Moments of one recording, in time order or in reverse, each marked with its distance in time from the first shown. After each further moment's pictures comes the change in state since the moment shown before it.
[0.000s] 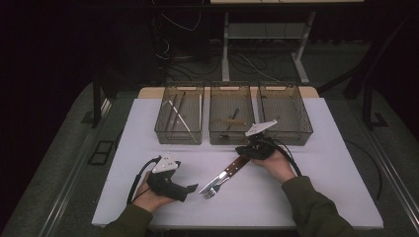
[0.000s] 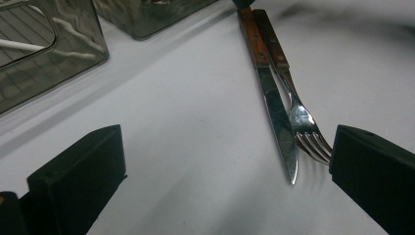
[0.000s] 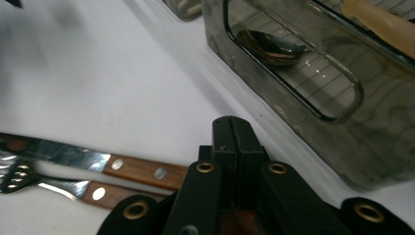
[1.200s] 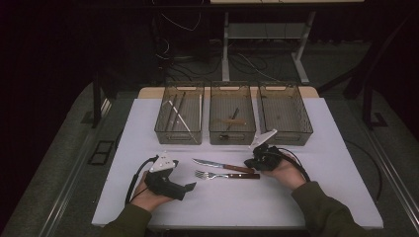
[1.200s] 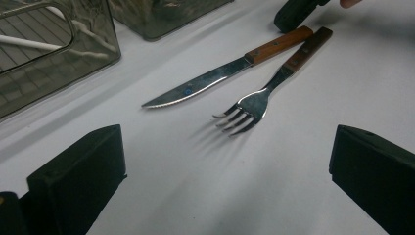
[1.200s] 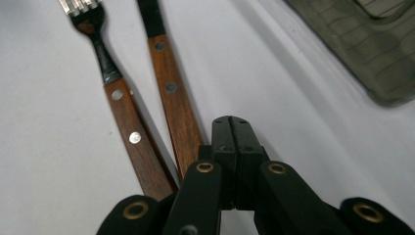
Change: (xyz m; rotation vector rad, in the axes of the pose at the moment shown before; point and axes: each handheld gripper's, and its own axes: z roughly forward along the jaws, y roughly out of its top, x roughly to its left) left arm 0.003 0.000 -0.004 -0.011 0.018 -0.013; right arm 0.015 -0.024 -0.017 0.173 -0.007 -0.091
